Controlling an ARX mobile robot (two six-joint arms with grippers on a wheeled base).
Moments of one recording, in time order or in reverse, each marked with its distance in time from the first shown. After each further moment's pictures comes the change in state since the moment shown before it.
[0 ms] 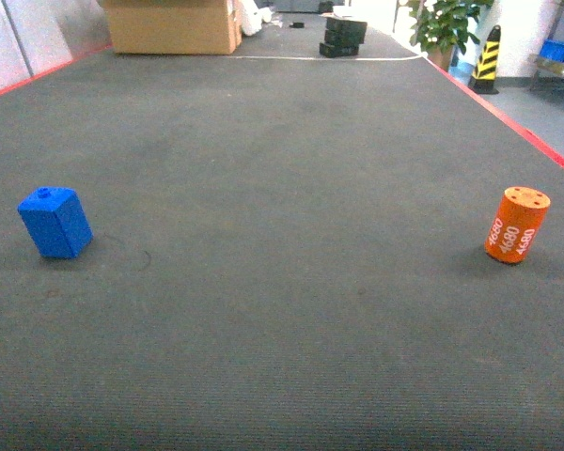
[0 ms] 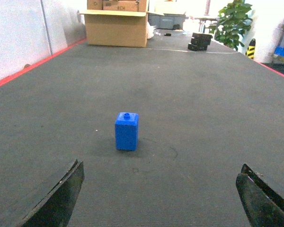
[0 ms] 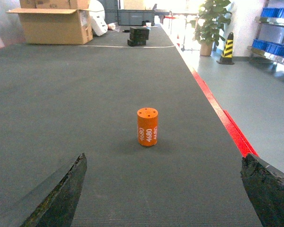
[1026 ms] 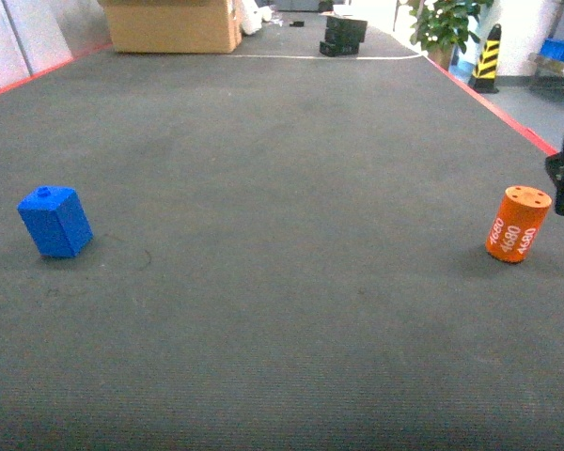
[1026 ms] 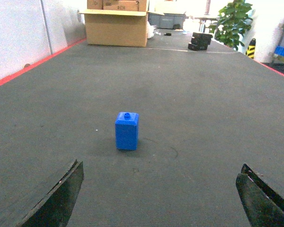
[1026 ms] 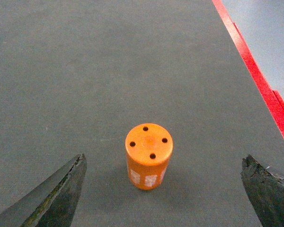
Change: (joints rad) left arm 0.000 0.000 0.000 0.000 0.000 0.000; right arm 0.026 1.695 0.726 0.631 0.057 -0.019
